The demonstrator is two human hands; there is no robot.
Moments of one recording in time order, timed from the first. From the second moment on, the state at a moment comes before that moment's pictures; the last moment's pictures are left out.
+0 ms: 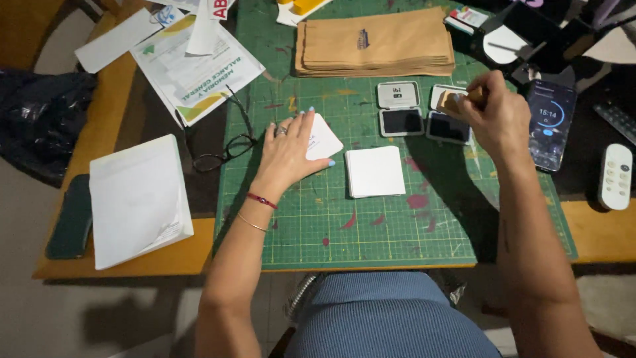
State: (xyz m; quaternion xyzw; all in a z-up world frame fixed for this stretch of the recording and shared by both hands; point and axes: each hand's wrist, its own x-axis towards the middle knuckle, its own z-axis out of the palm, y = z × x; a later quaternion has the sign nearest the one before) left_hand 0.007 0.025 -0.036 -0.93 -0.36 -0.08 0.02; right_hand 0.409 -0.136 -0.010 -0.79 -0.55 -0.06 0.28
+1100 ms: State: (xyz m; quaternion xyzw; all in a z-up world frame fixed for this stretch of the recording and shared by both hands) left_hand 0.035 -0.033 -0.005 -0.97 -0.19 -0.03 -0.12; right_hand 0.338 -0.141 -0.008 -0.77 -0.61 -0.01 0.18
